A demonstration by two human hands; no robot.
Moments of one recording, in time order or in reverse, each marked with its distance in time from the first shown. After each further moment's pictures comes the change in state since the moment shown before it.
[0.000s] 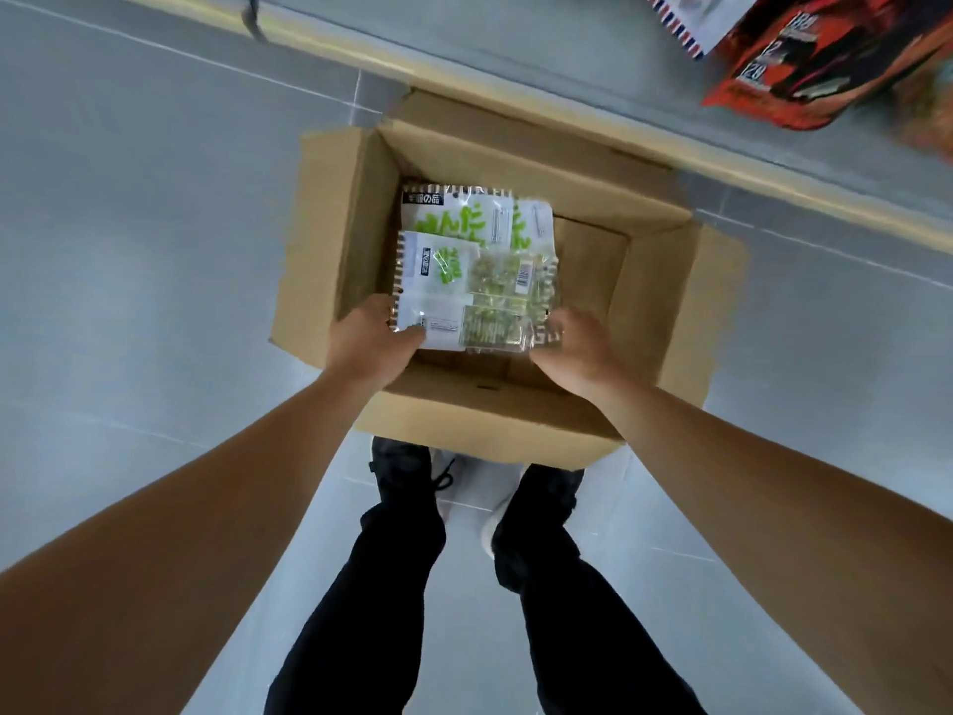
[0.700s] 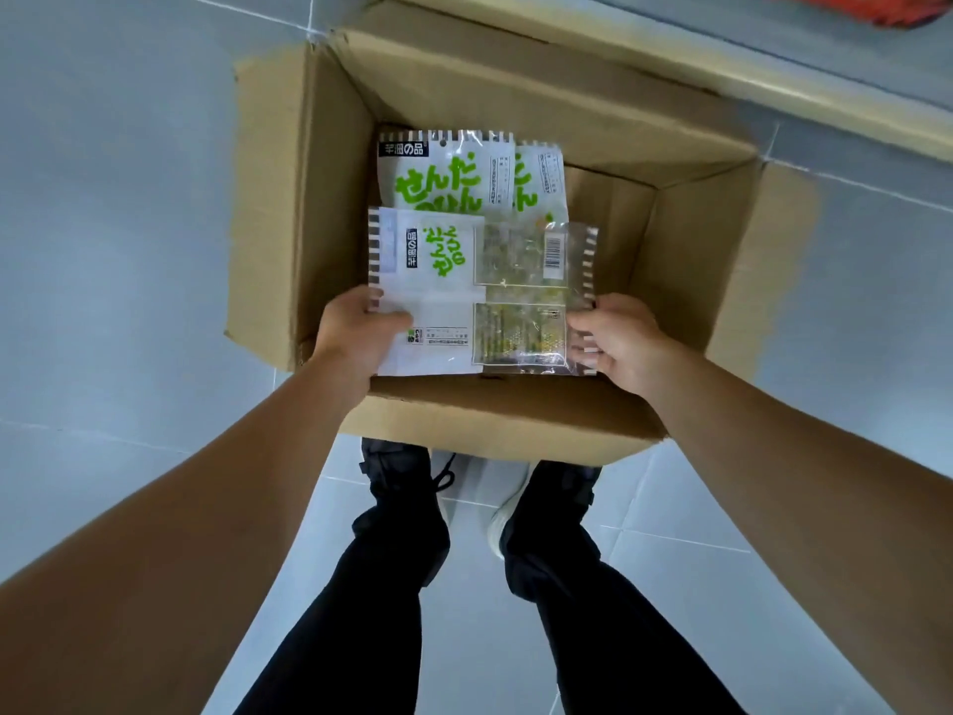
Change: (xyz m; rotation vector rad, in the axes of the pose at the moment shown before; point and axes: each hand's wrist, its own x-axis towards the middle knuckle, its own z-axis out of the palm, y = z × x) left_hand 0.073 -0.042 0.060 -0.620 -0.044 -0.252; right_hand 0.072 0.056 0.029 0.870 -0.059 0.332
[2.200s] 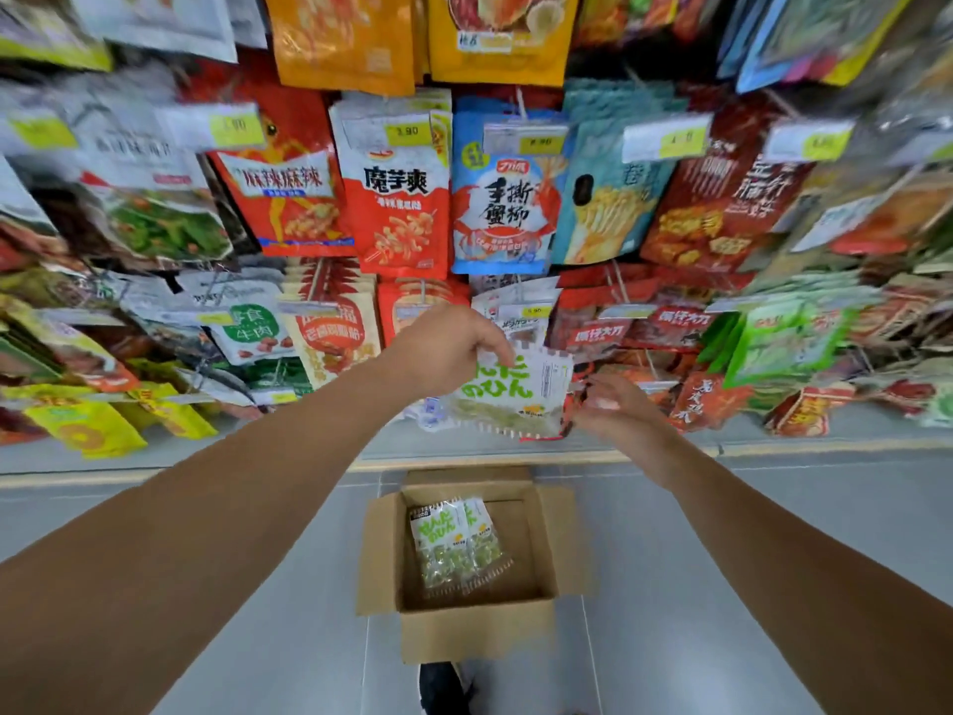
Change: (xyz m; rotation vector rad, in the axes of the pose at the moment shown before) left_hand -0.683 0.374 -0.167 1.035 -0.180 1.598; right_hand -0.691 -0.161 -0.136 0.089 0.215 -0.799
